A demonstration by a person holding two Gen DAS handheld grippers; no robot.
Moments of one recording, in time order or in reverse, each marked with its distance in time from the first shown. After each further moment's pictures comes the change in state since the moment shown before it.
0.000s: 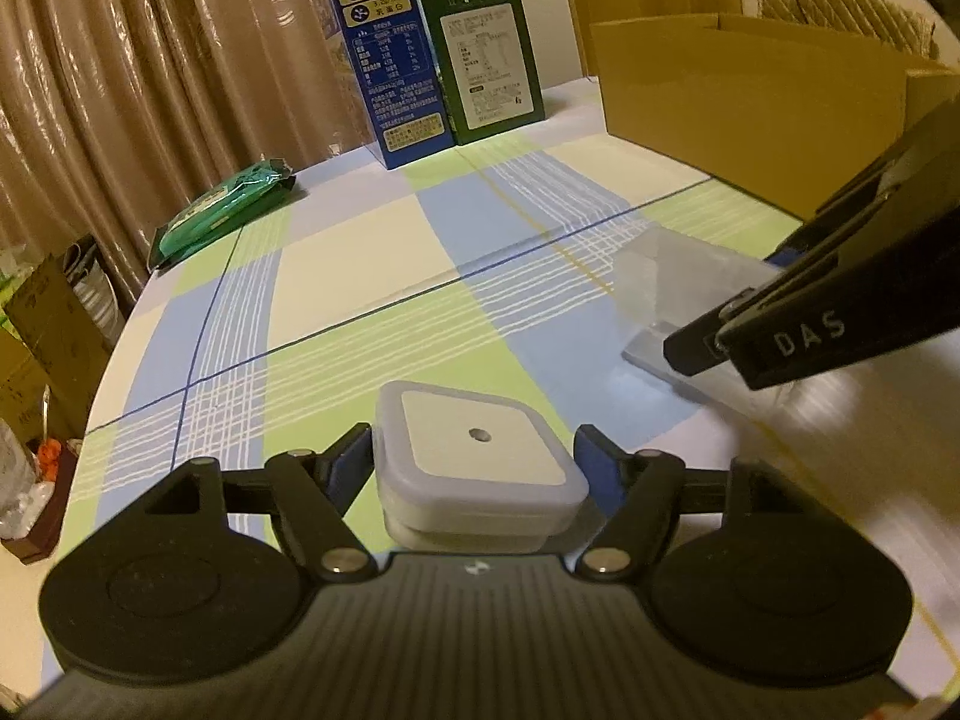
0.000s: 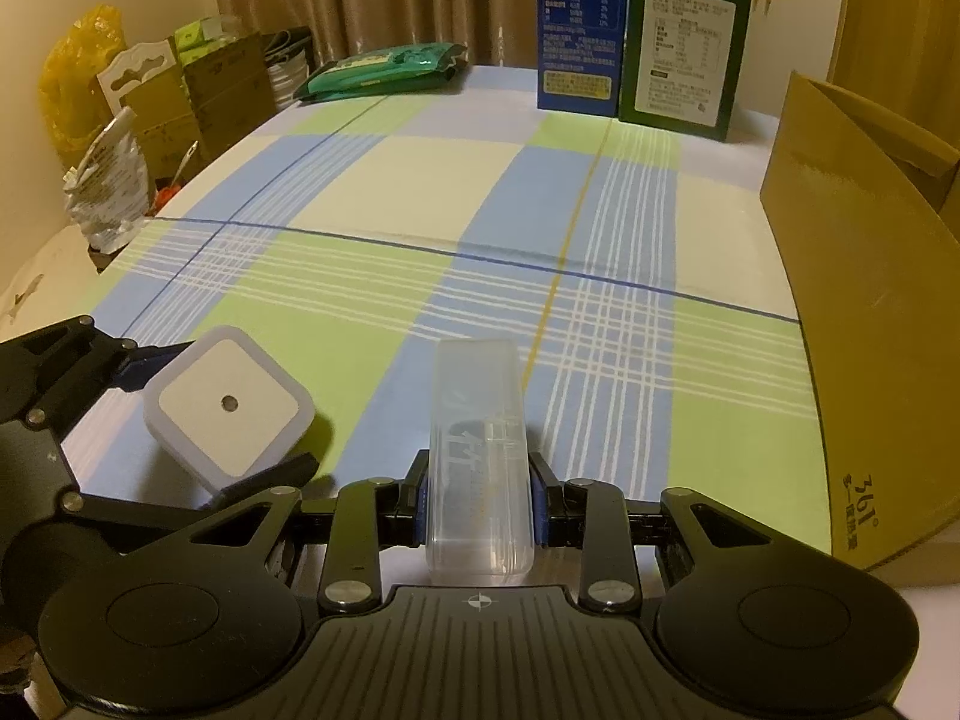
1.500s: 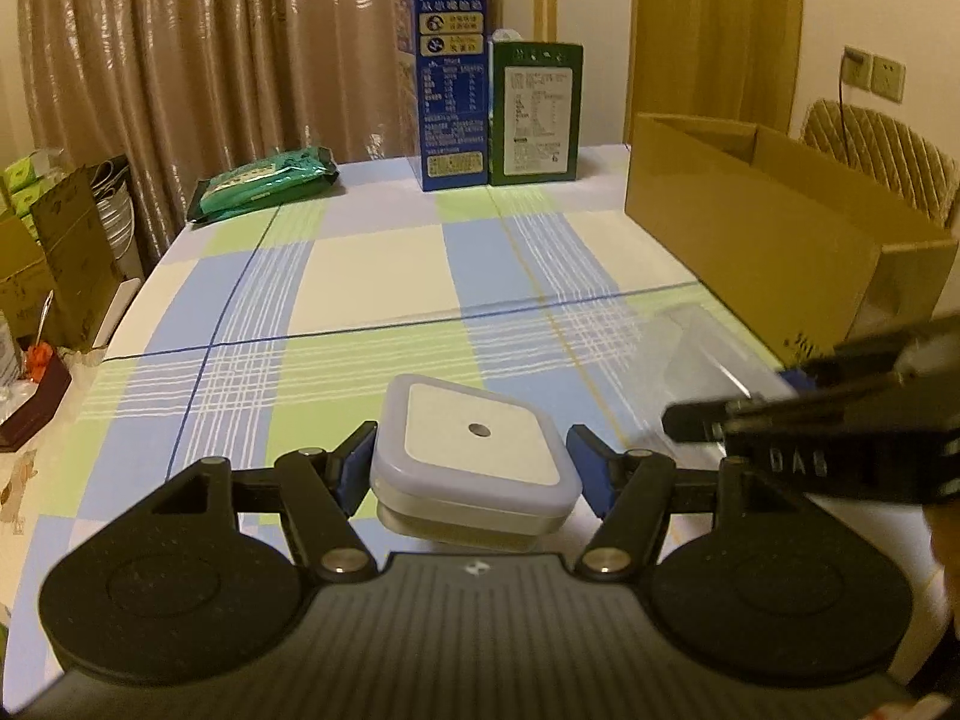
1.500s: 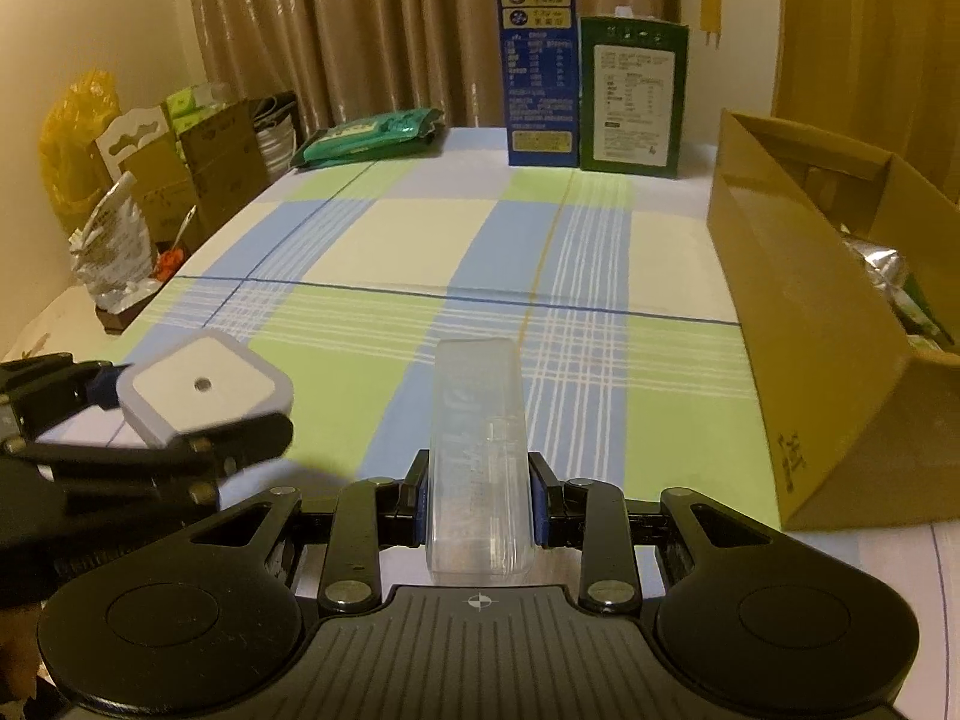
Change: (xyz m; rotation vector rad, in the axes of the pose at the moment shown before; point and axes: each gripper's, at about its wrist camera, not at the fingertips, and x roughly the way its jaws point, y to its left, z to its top) left arm -0.068 0.009 0.022 -0.276 -0.027 -0.029; right arm -0.060 0.002 -0.023 0.066 -0.122 -0.012
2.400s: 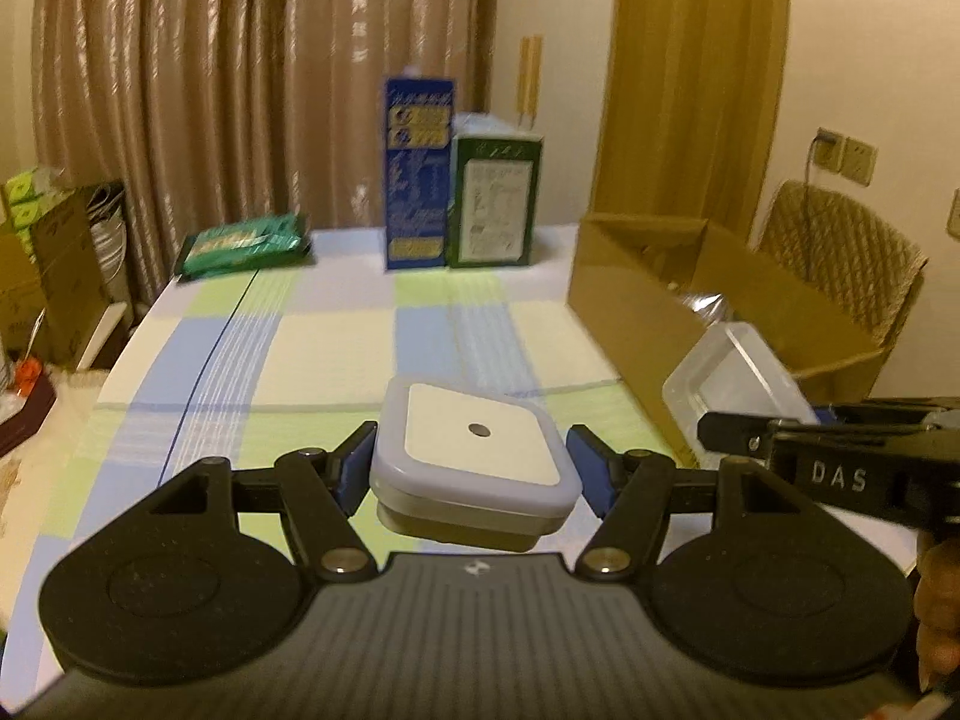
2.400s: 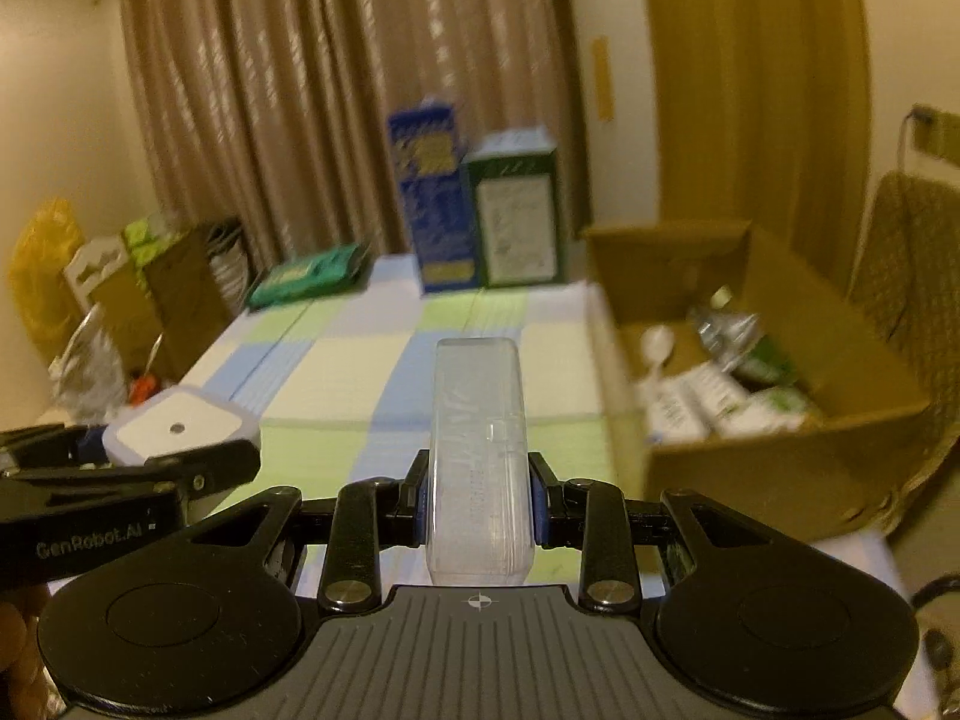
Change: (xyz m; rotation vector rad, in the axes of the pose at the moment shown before) left arm -0.062 -0.046 0.053 -0.054 -0.097 -0.052; right arm -0.109 -0.054 0.024 0.127 -0.209 -0.072
